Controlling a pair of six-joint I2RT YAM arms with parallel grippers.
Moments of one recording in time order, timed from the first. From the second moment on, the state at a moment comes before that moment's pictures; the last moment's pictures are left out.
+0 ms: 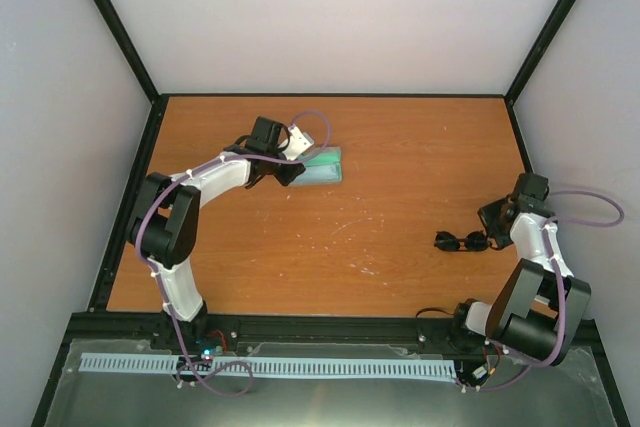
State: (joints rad) left arm -0.40 1.82 1.22 -0.28 0.23 0.41; right arm -0.44 1.25 0.70 -0.57 -0.11 0.75
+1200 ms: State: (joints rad) left arm -0.37 1.81 1.17 -0.20 0.24 0.41; right arm -0.36 1.46 0.71 -0.69 -0.27 0.95
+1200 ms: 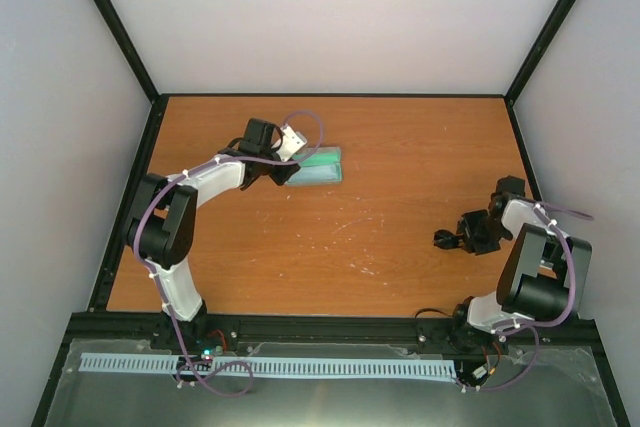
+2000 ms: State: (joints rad) left arm -0.37 1.81 1.17 -0.20 0.25 0.41; right arm -0.22 1.56 0.89 -0.70 -0.30 0.88
